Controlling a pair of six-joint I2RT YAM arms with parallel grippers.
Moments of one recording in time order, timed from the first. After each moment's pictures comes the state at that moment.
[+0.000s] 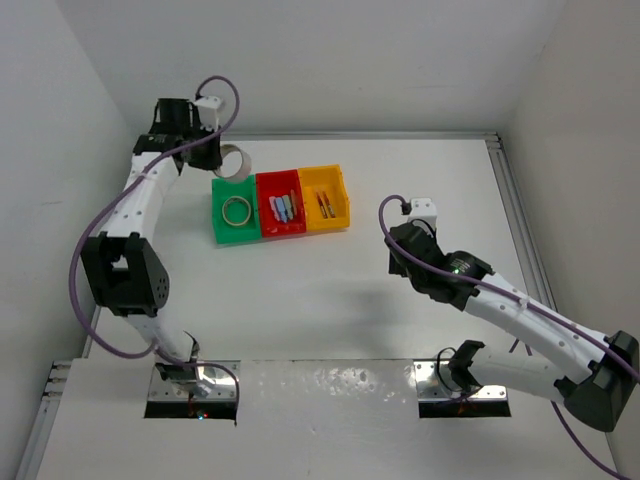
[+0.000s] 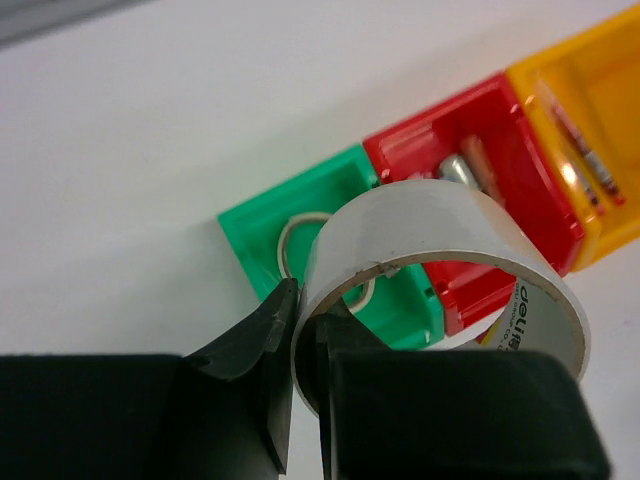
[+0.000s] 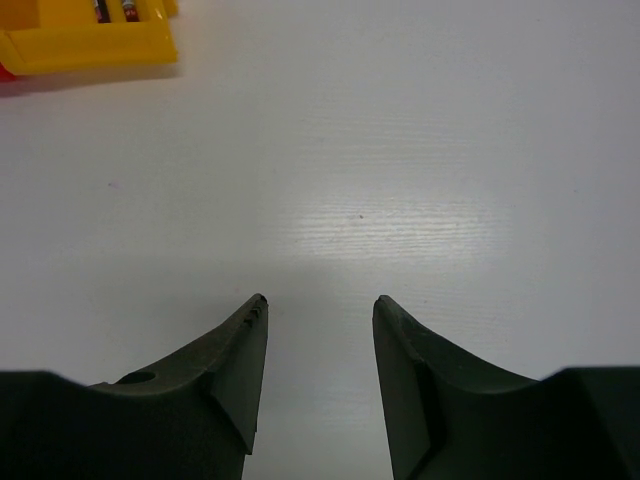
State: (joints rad) left arm 0.03 1.68 1.66 -0.66 0.22 0.17; right arm 0.79 1.03 0.83 -0.66 0.63 0.54
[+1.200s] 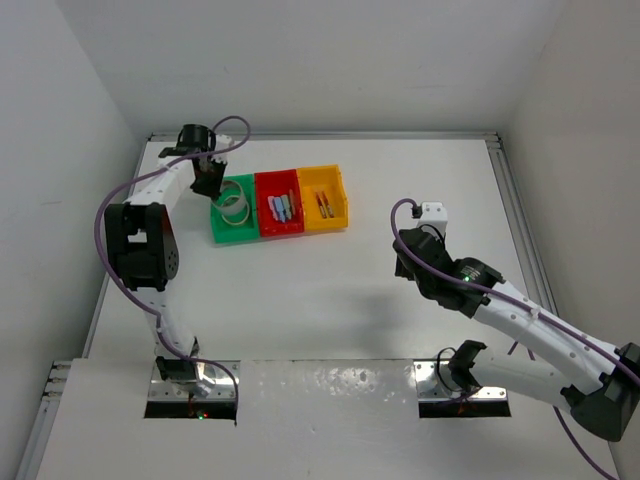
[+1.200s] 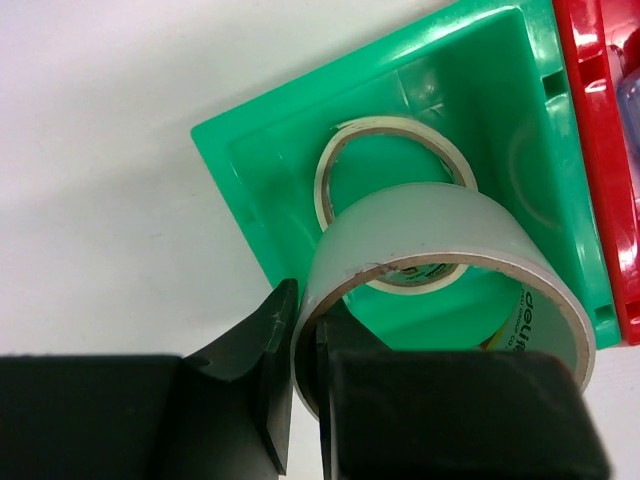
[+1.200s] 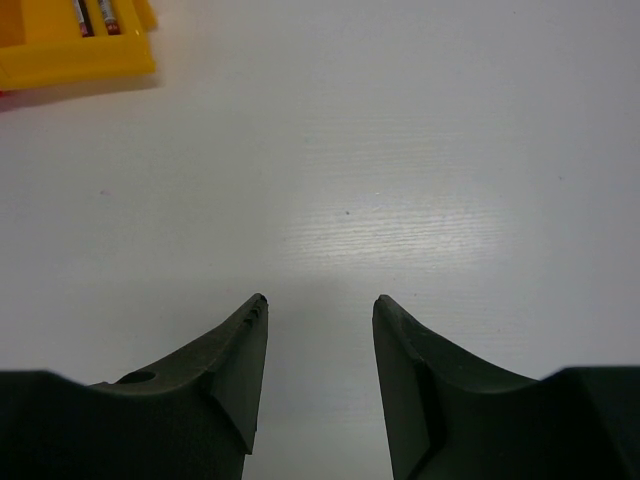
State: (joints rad) left arm 0.00 1.94 1.57 -0.68 0.05 0.25; right arm 0.80 0.96 0.80 -0.68 0.65 0.58
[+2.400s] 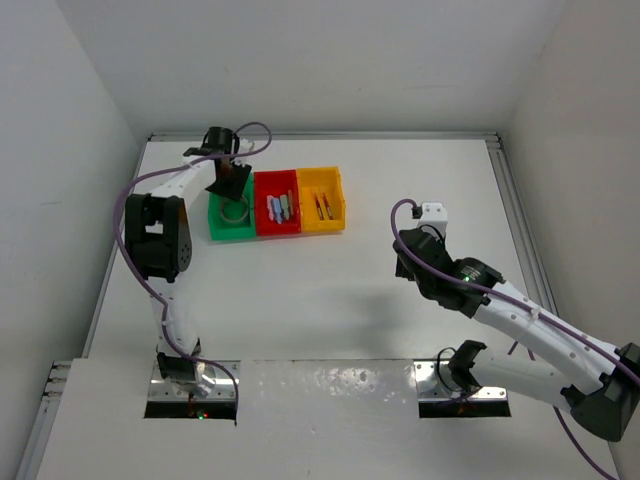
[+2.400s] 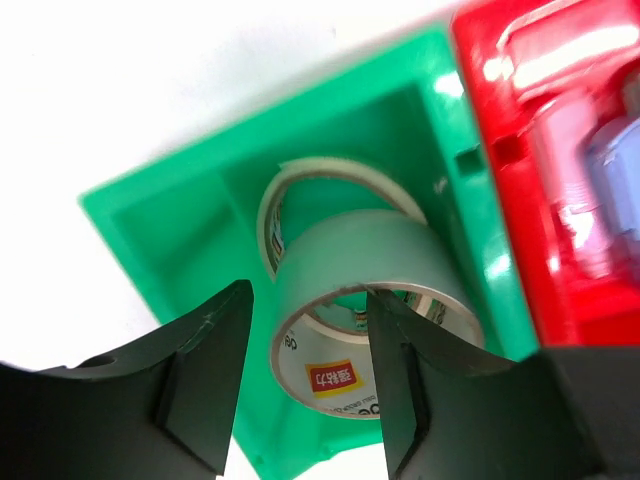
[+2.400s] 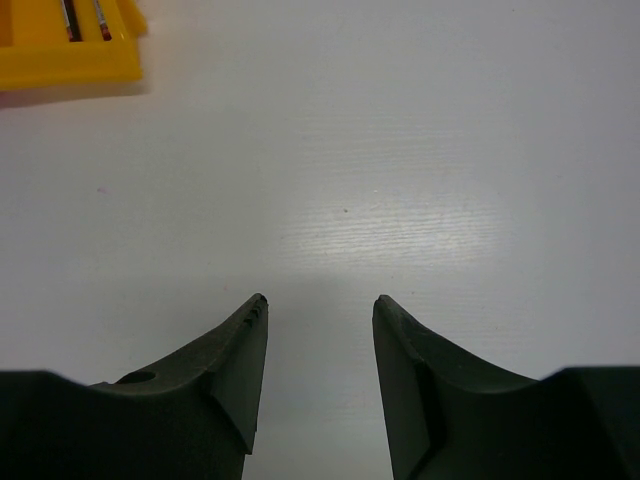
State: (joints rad) left arm -0.09 2.05 1.62 -0.64 -0.07 0.25; right arm 0.80 0.96 0.80 -0.69 0.65 0.58
